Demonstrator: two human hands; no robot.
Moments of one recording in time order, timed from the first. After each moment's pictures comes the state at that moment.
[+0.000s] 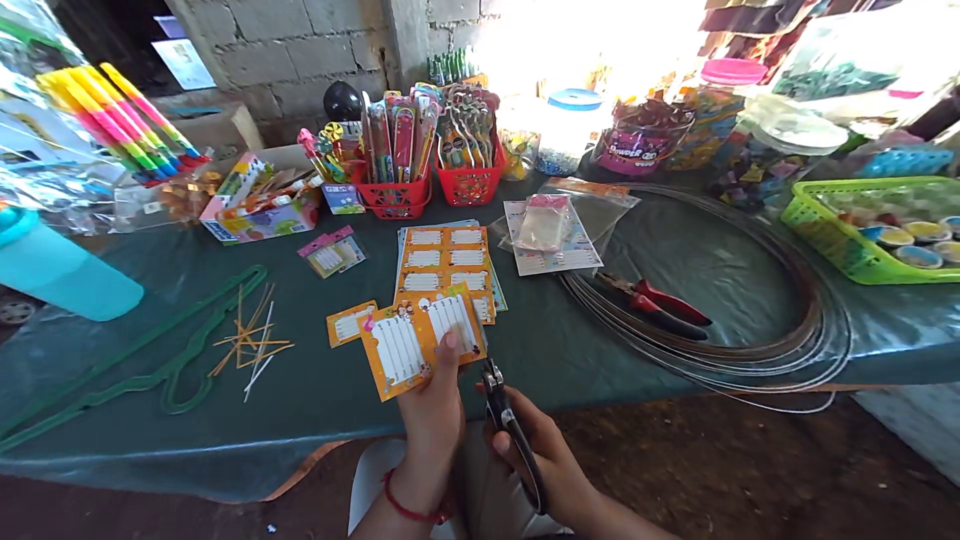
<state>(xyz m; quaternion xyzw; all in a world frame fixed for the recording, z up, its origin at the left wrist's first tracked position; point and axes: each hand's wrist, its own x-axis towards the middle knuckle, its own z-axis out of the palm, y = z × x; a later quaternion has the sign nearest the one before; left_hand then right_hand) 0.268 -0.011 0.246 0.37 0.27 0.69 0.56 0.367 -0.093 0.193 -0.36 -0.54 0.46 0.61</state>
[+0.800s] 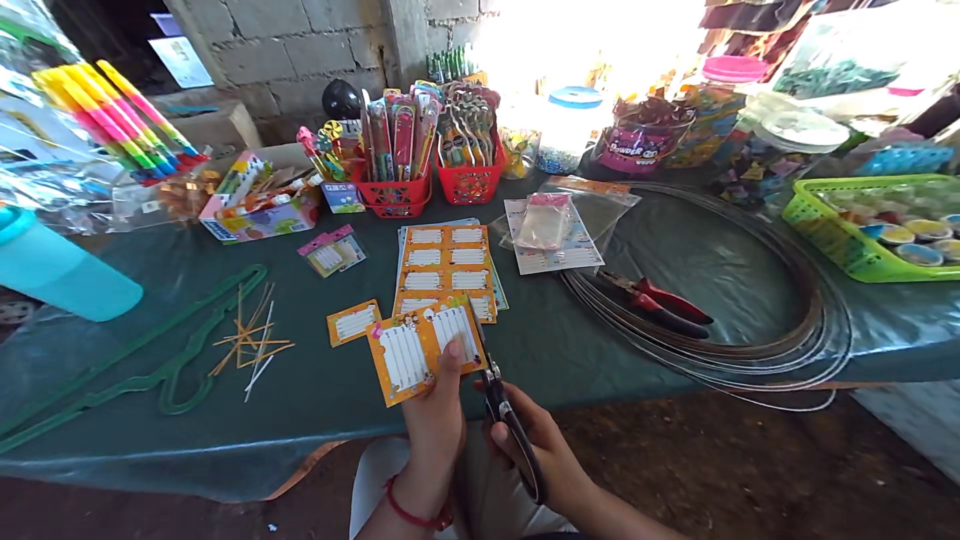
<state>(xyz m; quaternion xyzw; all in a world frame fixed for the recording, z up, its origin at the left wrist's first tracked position) 0.264 -0.012 0.230 0.36 0.29 0.67 0.58 0.367 -0.089 0.191 -0.38 -0.51 0.50 0.59</state>
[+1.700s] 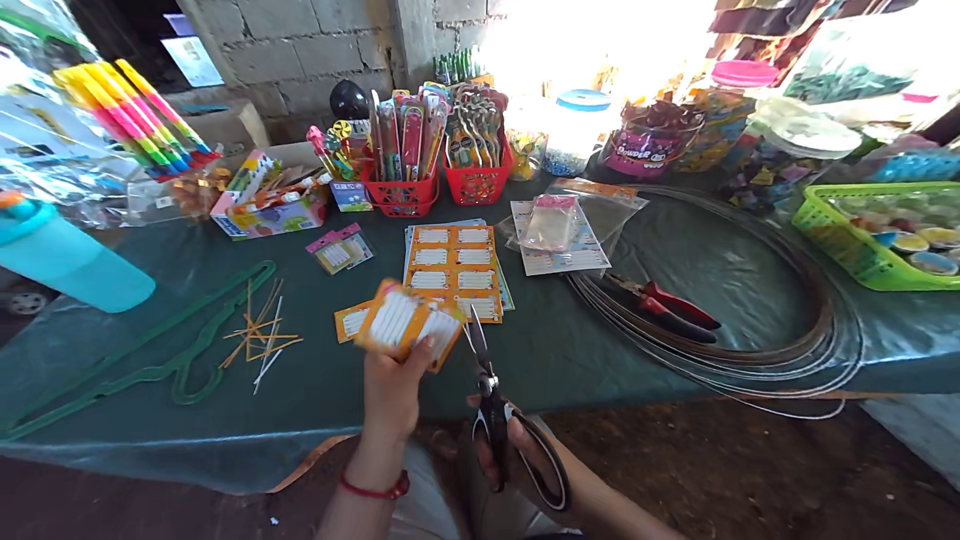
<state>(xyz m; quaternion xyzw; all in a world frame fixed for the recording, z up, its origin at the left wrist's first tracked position) 0.216 0.023 0.240 0.46 0.39 0.58 0.54 0.370 -0.092 0.183 -0.28 -0.40 0.70 0.52</state>
